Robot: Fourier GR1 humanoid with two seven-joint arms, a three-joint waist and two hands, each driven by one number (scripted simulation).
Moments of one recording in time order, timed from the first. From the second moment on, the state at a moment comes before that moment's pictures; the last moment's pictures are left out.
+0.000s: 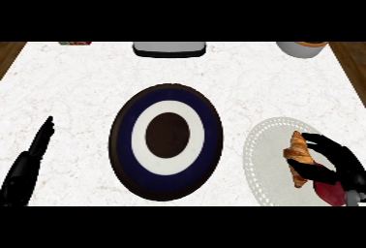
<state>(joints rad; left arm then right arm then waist) 0.12 0.36 0.05 -1.51 -0.12 0.07 -0.14 0.05 -0.38 -0.01 -1.48 0.13 -0.06 0.45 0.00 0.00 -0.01</state>
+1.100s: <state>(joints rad) 0.12 0.33 0.10 -1.51 -0.15 0.04 -0.13 0.52 -0.27 0.19 -1.82 0.84 -0.50 0.48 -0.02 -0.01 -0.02</state>
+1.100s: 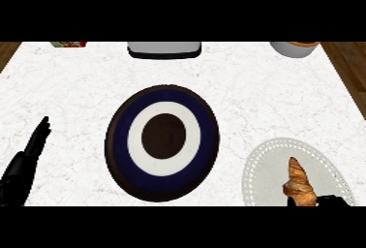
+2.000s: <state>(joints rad) 0.10 0.32 0.10 -1.51 -0.16 0.03 -0.13 0.83 -0.10 0.66 -2.42 1.47 -0.61 0.41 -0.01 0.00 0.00</state>
